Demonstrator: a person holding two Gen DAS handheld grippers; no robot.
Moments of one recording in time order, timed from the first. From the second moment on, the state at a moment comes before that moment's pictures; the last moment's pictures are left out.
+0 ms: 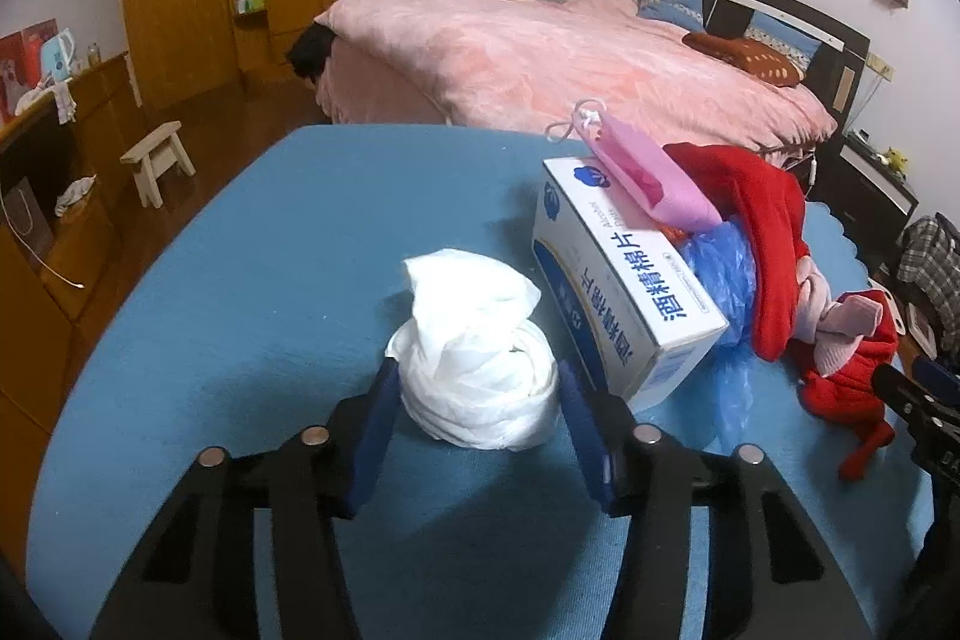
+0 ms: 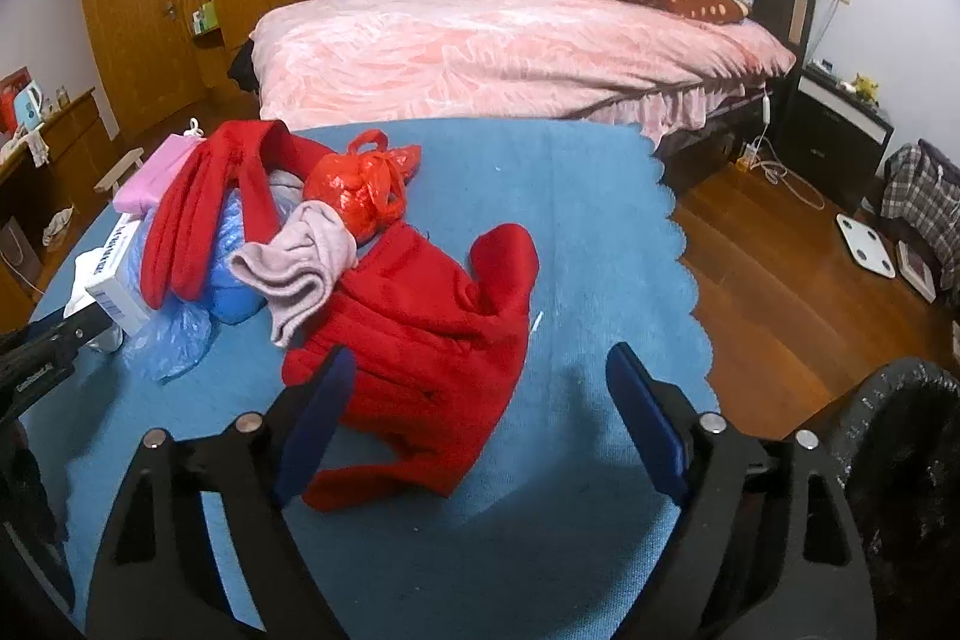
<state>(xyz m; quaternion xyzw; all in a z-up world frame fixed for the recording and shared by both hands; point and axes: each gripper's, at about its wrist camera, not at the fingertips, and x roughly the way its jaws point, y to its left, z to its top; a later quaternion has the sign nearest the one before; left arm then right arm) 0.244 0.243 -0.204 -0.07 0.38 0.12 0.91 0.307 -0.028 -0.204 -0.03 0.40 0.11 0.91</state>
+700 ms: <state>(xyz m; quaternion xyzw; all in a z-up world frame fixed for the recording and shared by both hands) 0.225 0.232 -0.192 -0.07 0.36 0.14 0.92 0.300 -0.023 -0.202 -0.02 0.41 0.17 0.90</state>
